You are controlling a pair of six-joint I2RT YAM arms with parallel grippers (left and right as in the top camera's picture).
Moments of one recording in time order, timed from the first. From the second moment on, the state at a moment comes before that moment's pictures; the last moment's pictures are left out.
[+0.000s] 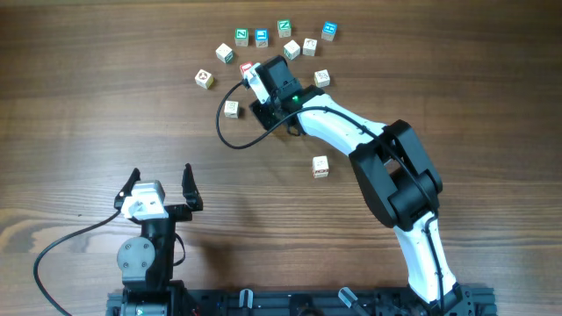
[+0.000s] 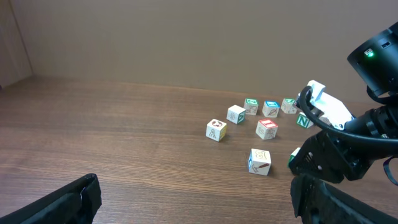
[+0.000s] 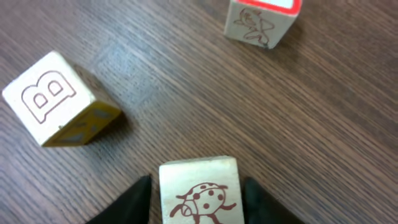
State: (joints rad) left arm 0.01 0.01 0.01 -0.07 -0.04 -0.09; right arm 0.61 2.29 1.63 -0.31 -0.06 -0.10
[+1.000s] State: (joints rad) left arm 0.01 0.01 0.01 -0.07 -0.04 -0.09; right arm 0.71 2.10 1.54 -0.66 -0.05 0.18
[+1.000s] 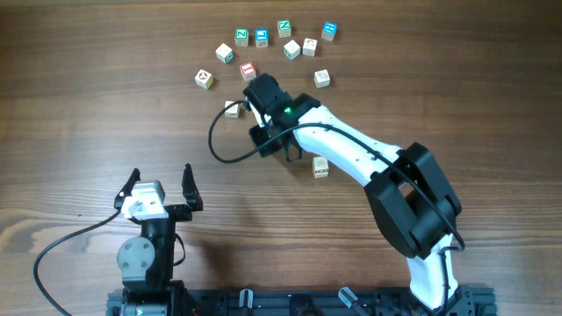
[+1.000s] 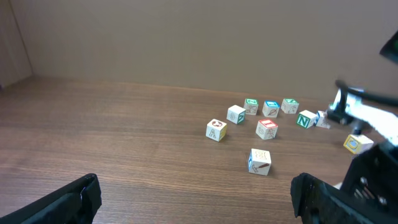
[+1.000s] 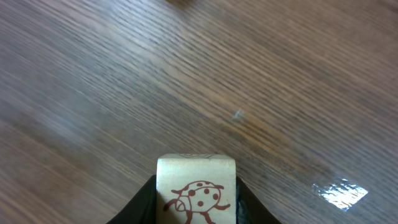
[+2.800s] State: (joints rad) left arm 0.01 0.01 0.01 -0.07 -0.04 -0.09; right arm 0.68 2.10 1.72 -0.83 -0.09 0.31
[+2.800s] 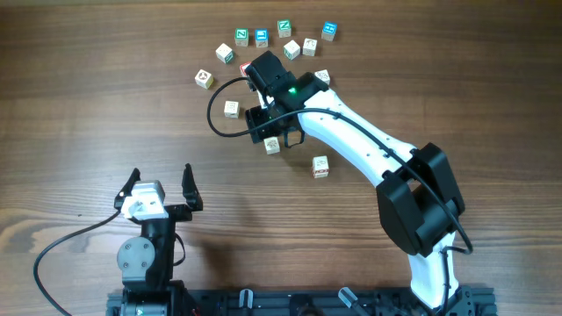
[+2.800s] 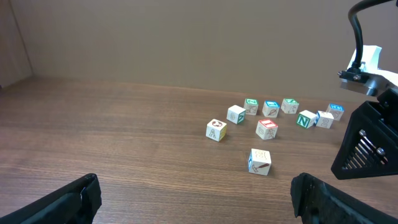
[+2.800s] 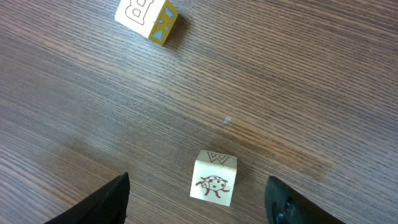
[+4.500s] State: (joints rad) left arm 0.01 0.01 0.01 -0.07 -0.04 -0.09; right arm 0.68 2.10 1.50 -0.66 -0.04 0.34
